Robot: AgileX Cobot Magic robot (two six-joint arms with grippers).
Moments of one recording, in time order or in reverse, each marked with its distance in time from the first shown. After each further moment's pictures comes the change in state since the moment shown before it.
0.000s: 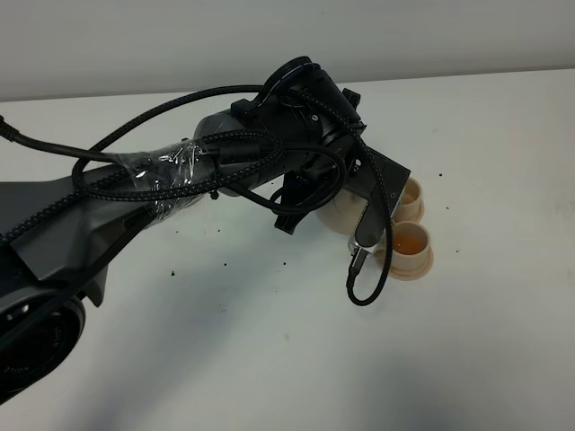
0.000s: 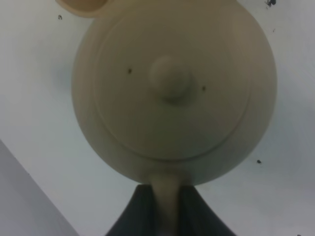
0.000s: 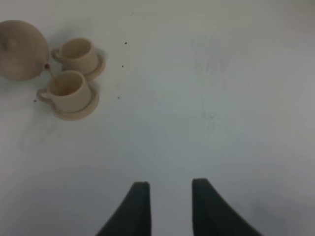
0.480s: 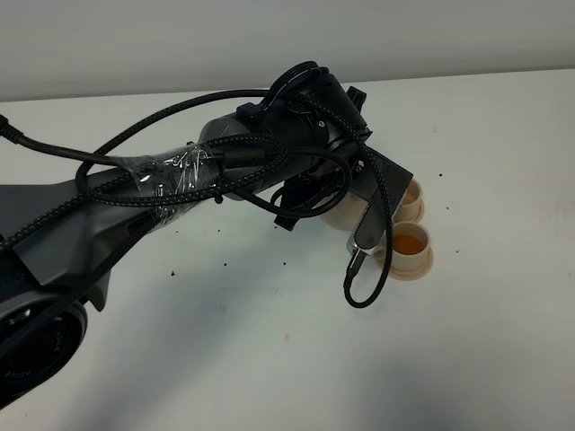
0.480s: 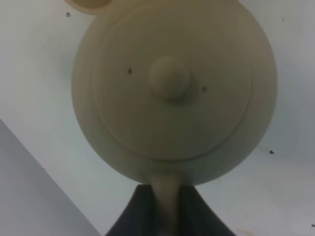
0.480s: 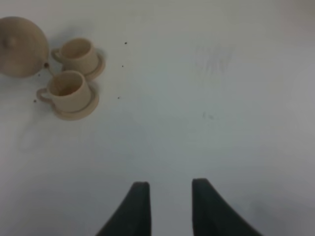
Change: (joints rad) left arm -0.011 0.000 0.000 0.050 -0.004 0.000; right arm 0.000 0.000 0.000 0.000 0.000 0.000
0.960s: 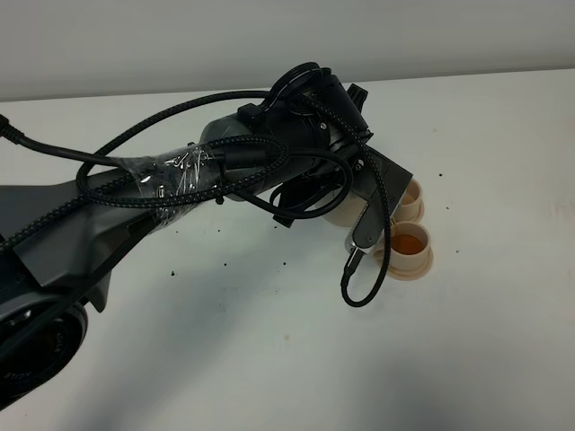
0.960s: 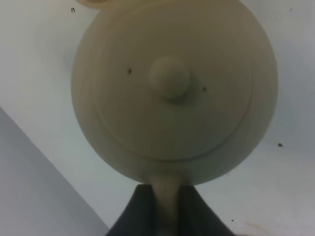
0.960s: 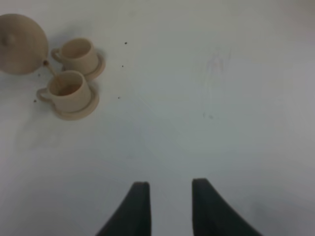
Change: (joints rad) left arm -0.003 0.000 0.000 0.031 -0.006 0.000; right arm 0.000 0.000 0.000 0.000 0.000 0.000
